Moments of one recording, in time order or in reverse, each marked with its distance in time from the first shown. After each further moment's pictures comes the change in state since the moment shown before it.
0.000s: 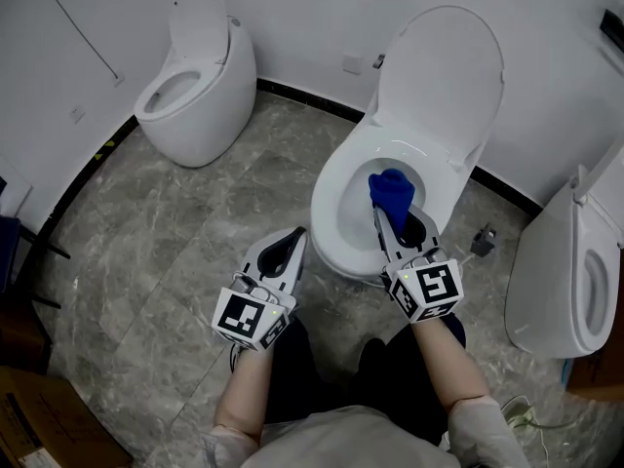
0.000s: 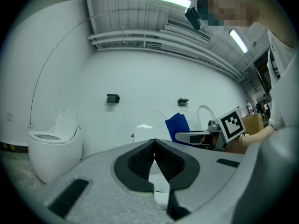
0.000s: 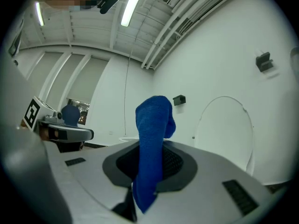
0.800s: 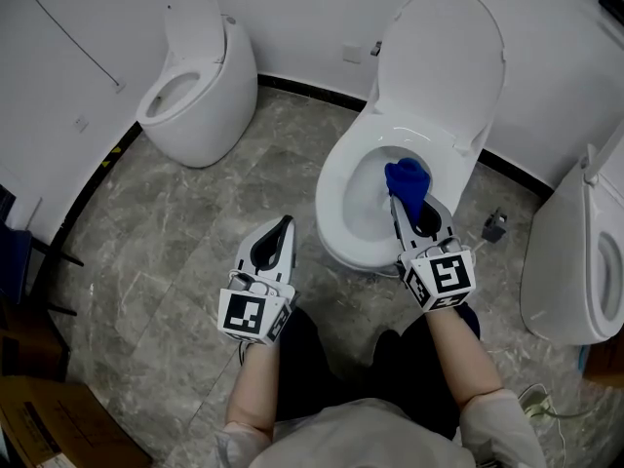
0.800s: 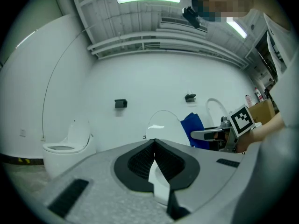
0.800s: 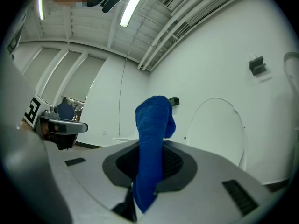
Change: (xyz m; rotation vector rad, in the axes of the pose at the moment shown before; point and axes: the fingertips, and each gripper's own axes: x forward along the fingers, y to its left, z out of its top) left arm -0.005 0.025 0.001 0.092 -0.003 0.133; right arm -0.009 -0.026 -0.011 -0.012 -0.021 -0.068
